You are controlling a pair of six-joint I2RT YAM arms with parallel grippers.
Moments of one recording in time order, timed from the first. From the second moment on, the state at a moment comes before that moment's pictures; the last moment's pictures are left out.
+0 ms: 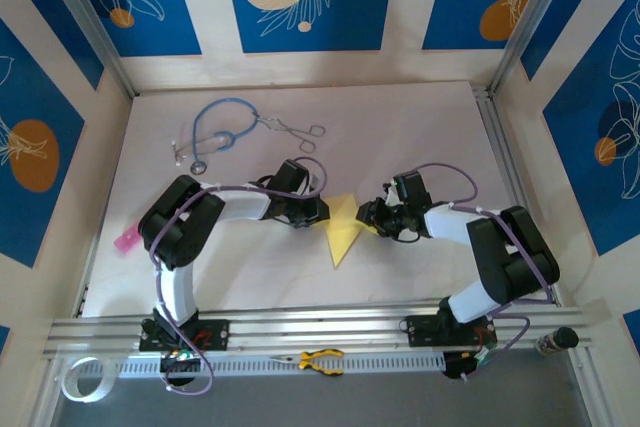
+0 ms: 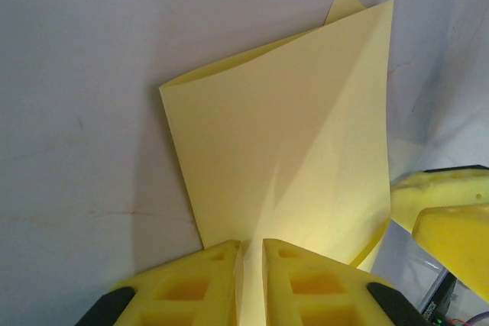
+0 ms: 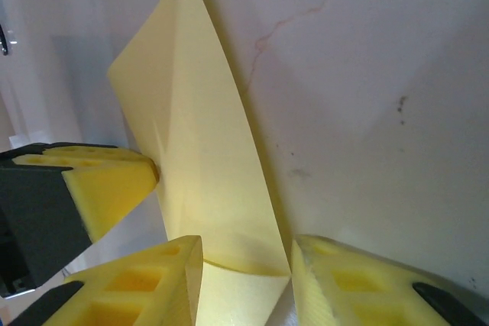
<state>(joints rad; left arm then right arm) -0.67 1.92 1.01 -0.05 0.49 -0.83 0.33 1.53 0.57 -0.01 -0.55 0.83</state>
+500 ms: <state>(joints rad) -0.67 1.93 1.02 -0.05 0.50 -0.82 0.29 1.56 0.59 0.02 -0.65 0.81</state>
